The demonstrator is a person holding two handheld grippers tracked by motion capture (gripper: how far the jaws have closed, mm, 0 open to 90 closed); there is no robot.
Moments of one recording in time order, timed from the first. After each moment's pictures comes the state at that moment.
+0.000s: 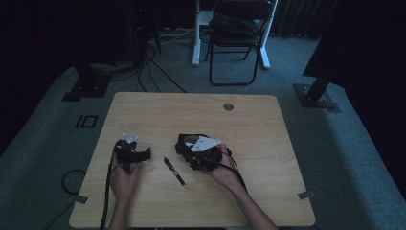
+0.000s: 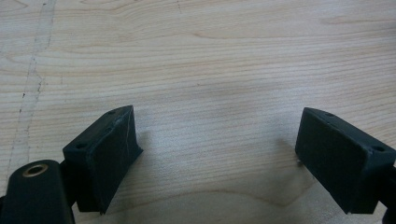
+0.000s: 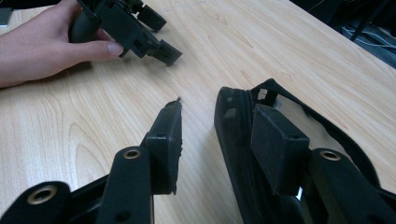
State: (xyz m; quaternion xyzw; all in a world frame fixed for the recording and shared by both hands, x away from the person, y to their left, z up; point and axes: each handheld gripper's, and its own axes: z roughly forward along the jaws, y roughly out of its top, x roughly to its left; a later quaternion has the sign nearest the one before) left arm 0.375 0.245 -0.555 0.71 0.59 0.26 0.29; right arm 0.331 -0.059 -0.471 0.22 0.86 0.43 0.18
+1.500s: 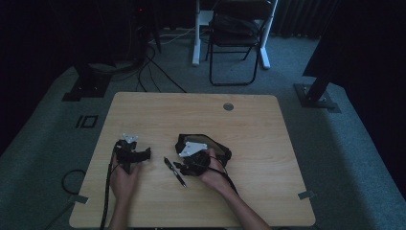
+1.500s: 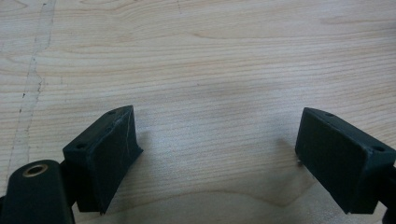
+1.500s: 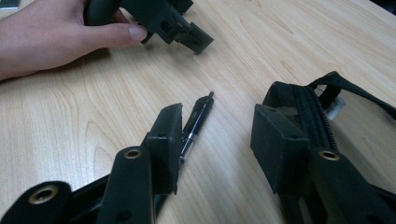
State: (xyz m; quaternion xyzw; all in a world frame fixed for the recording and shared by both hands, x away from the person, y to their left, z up) left arm 0.375 0.245 -0.555 0.71 0.59 0.26 0.29; right arm 0.330 -0.026 -0.495 0.21 0.88 0.41 0.15
